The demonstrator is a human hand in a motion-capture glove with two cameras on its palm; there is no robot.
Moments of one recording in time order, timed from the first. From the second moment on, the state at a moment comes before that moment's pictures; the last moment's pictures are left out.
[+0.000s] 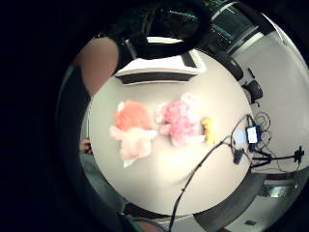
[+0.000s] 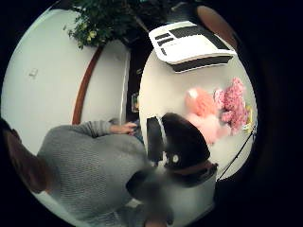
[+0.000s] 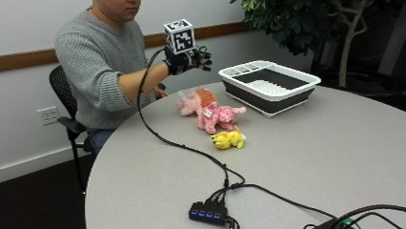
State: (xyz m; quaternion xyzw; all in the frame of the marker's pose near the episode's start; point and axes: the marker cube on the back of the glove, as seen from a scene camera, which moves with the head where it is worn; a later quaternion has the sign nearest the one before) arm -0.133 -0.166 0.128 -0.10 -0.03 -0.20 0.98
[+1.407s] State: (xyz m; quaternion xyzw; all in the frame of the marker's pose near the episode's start) arm -0.185 -0.318 0.142 0.02 0.01 -0.06 1.00
